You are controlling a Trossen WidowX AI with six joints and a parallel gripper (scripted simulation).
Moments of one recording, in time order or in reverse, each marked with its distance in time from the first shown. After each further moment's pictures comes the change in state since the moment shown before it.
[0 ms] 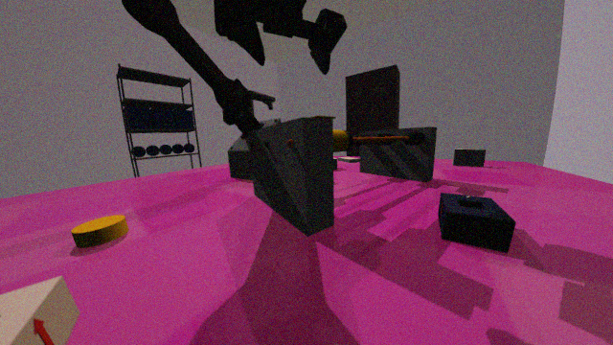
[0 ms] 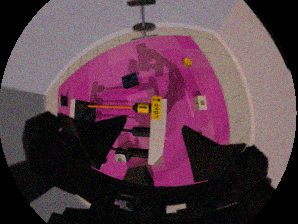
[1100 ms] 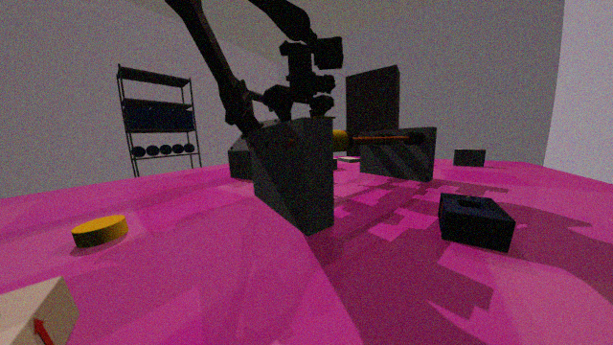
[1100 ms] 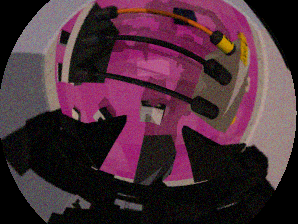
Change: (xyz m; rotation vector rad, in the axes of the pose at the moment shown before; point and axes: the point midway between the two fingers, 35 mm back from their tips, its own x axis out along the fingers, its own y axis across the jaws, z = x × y) arm 0.009 0.094 -0.178 -0.257 0.380 0.048
